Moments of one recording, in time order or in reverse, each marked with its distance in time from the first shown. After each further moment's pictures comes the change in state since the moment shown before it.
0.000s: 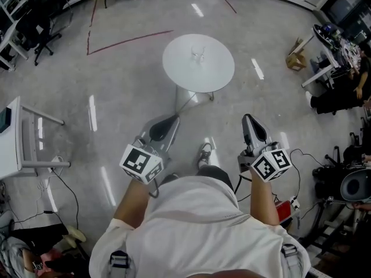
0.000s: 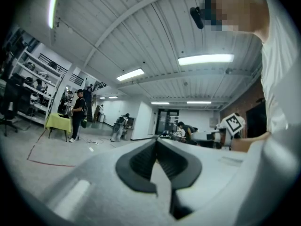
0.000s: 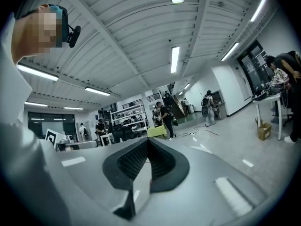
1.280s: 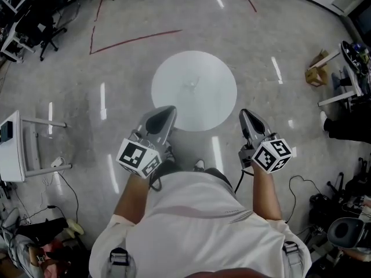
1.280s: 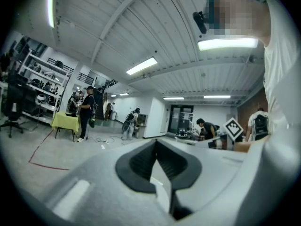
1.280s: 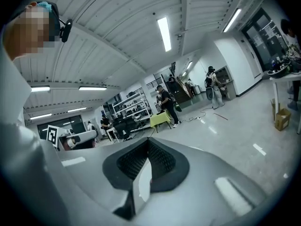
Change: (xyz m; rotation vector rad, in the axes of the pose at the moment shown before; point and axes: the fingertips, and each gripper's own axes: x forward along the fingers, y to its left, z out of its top) left arm 0.344 0.207 0.017 -0.023 0.036 0.149; right arm 0.294 -0.298 0.056 0.111 0.208 0.108
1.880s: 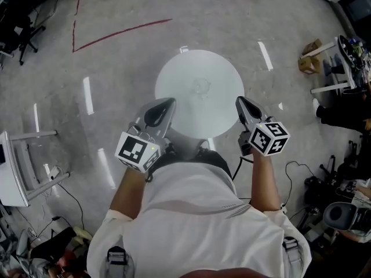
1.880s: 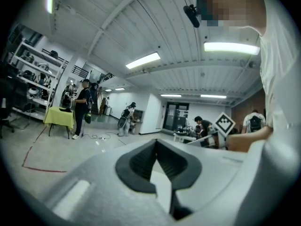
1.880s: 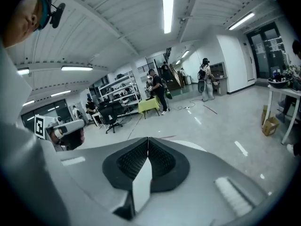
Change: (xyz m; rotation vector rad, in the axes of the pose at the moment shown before) left arm 0.039 0.193 -0.001 -0.010 0.058 -0.083; right arm 0.203 -0.007 -0.004 -0.033 0.199 -0.173
